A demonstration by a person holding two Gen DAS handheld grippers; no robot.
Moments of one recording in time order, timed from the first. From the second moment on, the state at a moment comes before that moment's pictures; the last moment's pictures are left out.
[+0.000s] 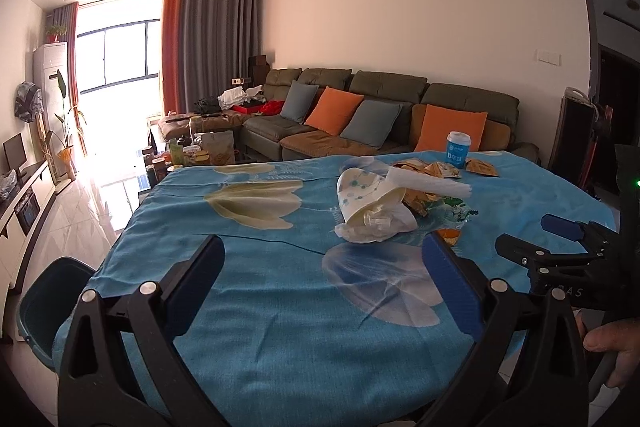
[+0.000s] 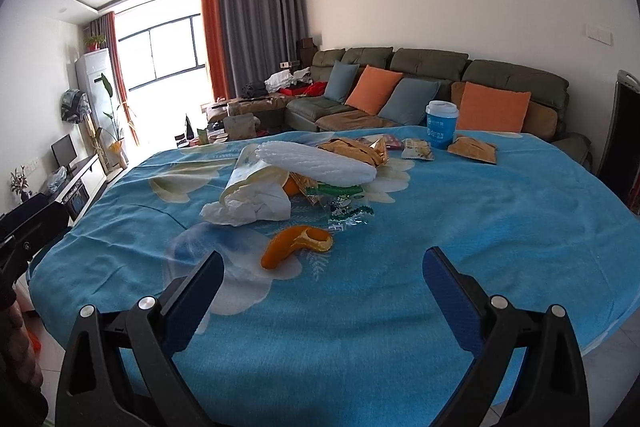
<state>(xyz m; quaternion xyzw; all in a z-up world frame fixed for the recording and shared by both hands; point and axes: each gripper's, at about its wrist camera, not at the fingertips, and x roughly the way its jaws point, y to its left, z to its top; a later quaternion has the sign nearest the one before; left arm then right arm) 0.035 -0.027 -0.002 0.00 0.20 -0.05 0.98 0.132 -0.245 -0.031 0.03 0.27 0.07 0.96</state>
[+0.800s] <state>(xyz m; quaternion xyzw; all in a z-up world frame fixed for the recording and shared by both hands) 0.150 -0.040 -0.040 -0.02 0.28 -0.08 0.96 0.219 -0.223 -0.058 0.02 0.37 0.10 0.92</state>
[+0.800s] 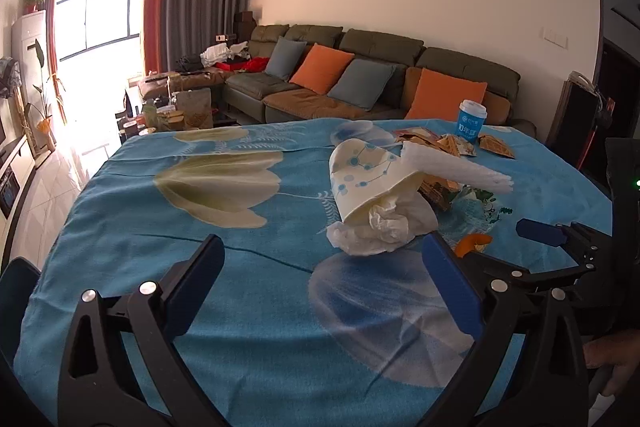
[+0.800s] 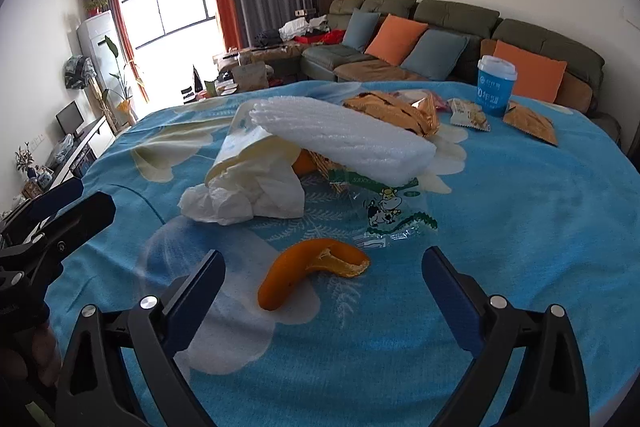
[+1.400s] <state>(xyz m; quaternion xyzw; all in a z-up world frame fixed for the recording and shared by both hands) 0.207 -0.073 -0.061 0.01 0.36 -0.11 0.93 0.240 -0.221 -0.075 0.03 0.41 0.12 0.90</state>
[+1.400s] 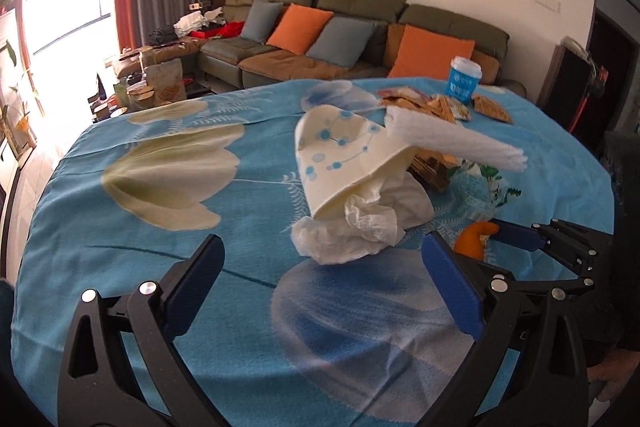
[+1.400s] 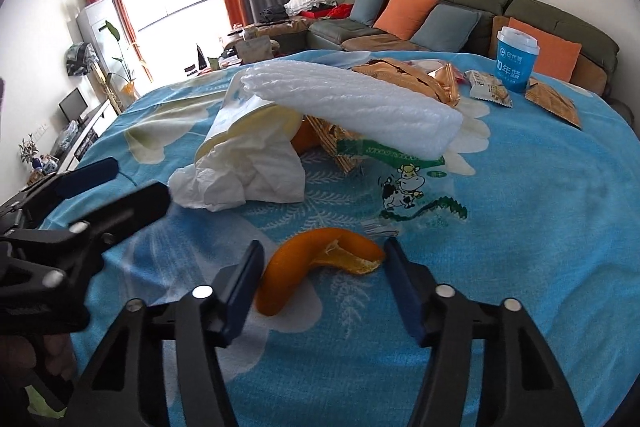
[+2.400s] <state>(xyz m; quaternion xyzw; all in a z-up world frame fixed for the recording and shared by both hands) 0.247 -0.101 -0.093 -0.02 0.43 -0.13 0.89 0.219 -0.249 -0.080 0.10 0.40 0.18 0.89</state>
